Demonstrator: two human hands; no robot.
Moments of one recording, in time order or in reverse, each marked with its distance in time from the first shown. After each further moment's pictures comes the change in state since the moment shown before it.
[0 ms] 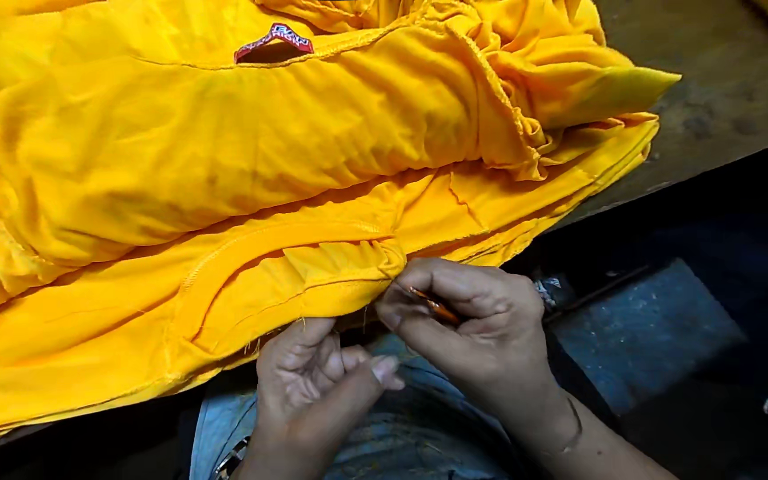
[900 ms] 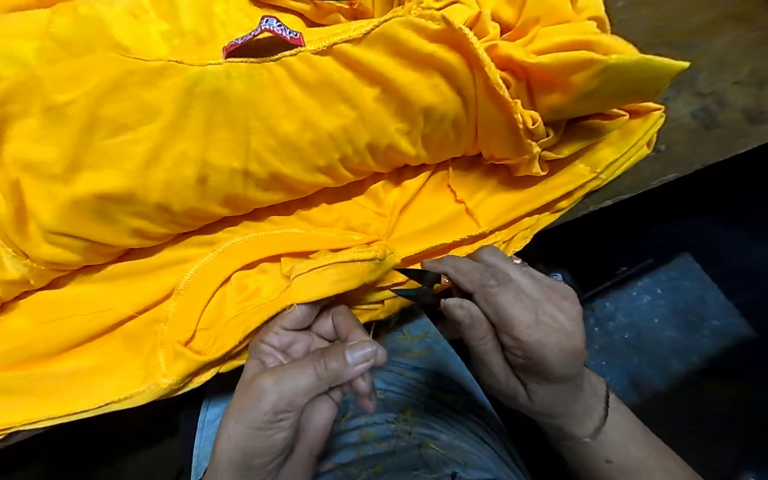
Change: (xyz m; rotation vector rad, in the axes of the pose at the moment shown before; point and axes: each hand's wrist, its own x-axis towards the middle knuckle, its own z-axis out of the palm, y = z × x) left_hand 0.005 0.017 -0.001 -0.493 0.111 -0.345; right_hand -0.017 0.014 -0.041 -0.749 -0.041 -0.314
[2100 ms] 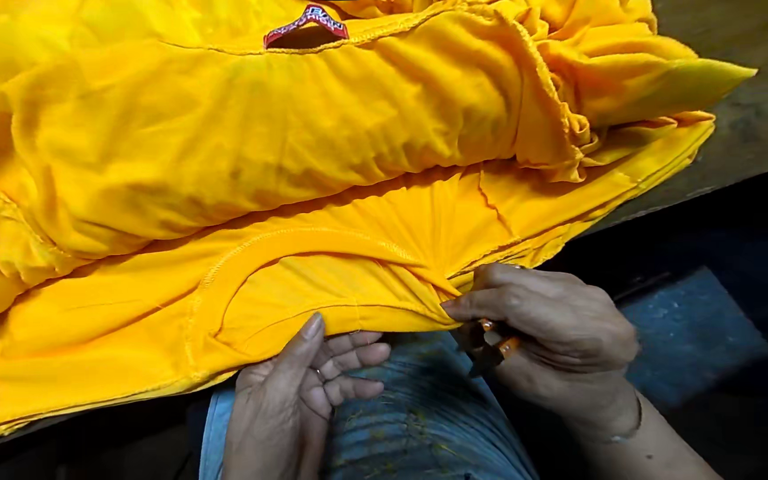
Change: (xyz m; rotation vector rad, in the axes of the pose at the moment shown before) left_hand -0.018 -0.002 -0.005 0.120 0.387 0.036; right_hand 0.005 0.012 0.005 0.377 -0.033 -0.040
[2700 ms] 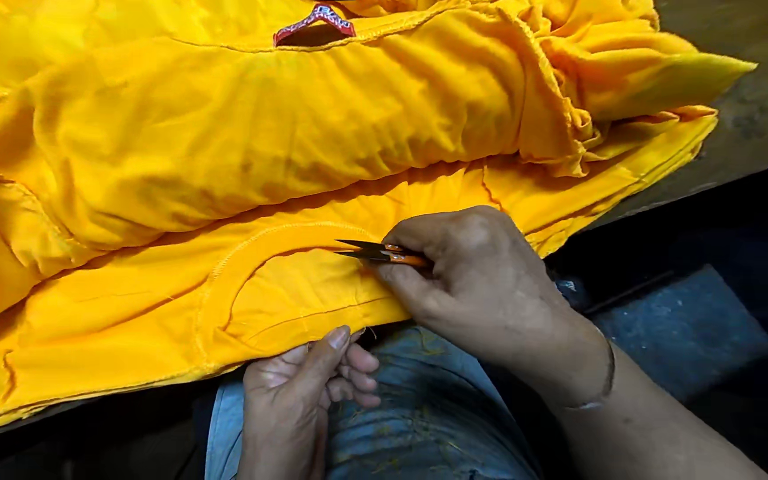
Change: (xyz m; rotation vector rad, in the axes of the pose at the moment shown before) left_hand -0.005 -0.010 -0.007 0.165 0.020 0.107; right_hand 0.069 -0.023 0.032 -0.402 -0.245 0.340
